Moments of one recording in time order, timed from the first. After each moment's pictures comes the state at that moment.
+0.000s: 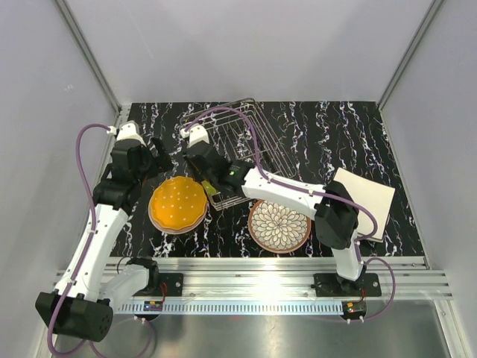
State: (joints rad) left arm -0.16 0.96 0.99 -0.55 -0.19 -0.40; right arm 1.06 2.00 1.75 -0.28 0.39 0.30
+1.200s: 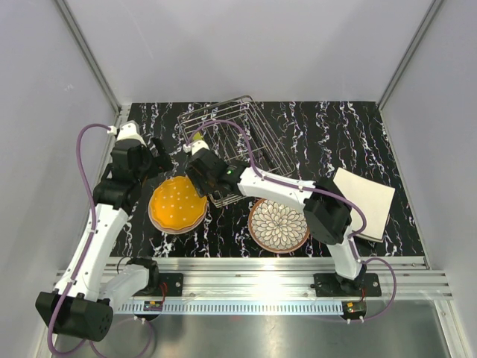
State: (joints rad) left arm -0.16 0.96 0.99 -0.55 -0.19 -0.39; right arm 1.03 2.06 1.74 -0.46 0.25 0.28
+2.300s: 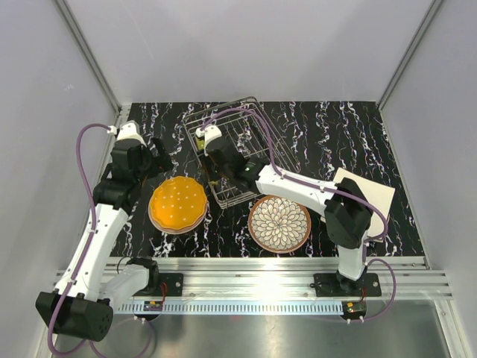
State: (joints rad) left arm -0.16 0.96 0.99 -0.55 -0.19 -0.39; right arm 0.97 1.90 1.58 -0.21 0.20 0.27
